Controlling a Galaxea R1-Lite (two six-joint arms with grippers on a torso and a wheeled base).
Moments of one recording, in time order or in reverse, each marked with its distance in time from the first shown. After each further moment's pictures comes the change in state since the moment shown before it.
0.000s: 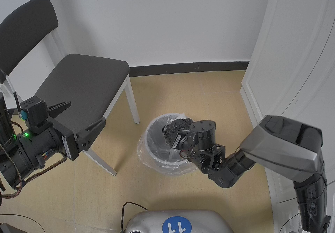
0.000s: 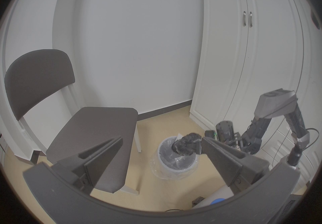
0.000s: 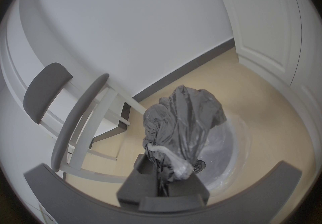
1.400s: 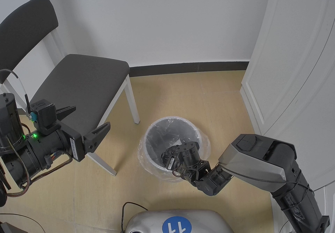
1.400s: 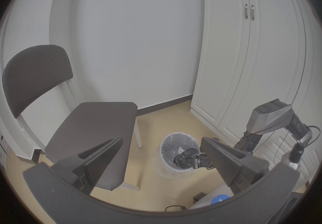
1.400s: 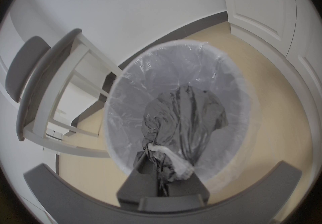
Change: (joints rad) left arm 0.010 0.054 -0.003 0.000 -0.002 0.002; right arm 0.015 0.228 -0.147 0.183 0.026 0.068
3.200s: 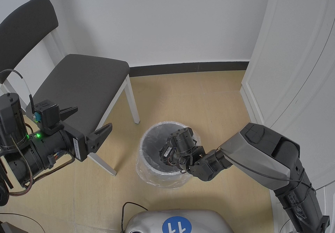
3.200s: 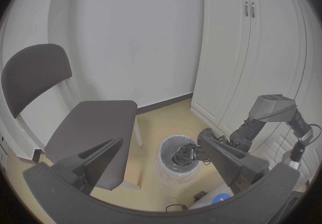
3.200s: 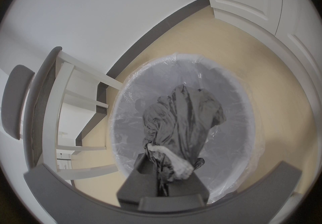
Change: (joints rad) left arm 0.003 0.023 -0.005 -0.001 0.000 0.004; right arm -0.003 -0.033 -0.213 0.331 0.007 0.253
